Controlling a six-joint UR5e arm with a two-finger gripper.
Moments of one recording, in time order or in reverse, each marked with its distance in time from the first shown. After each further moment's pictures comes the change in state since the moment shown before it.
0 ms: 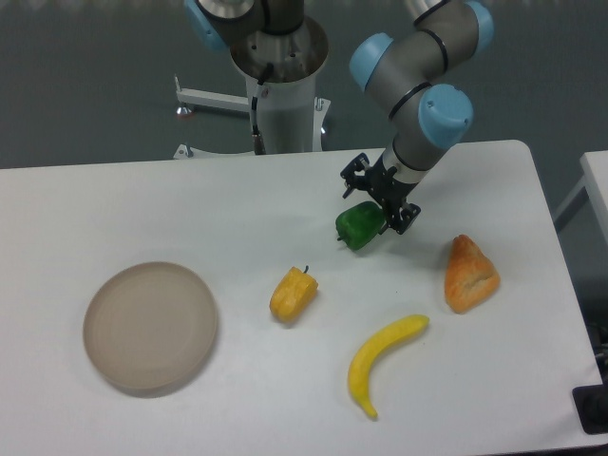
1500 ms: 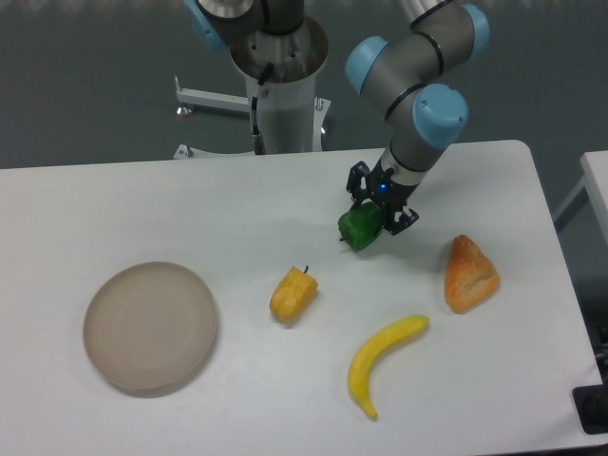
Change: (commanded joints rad) arm -0.005 -0.006 0.089 0.048 0.043 0.014
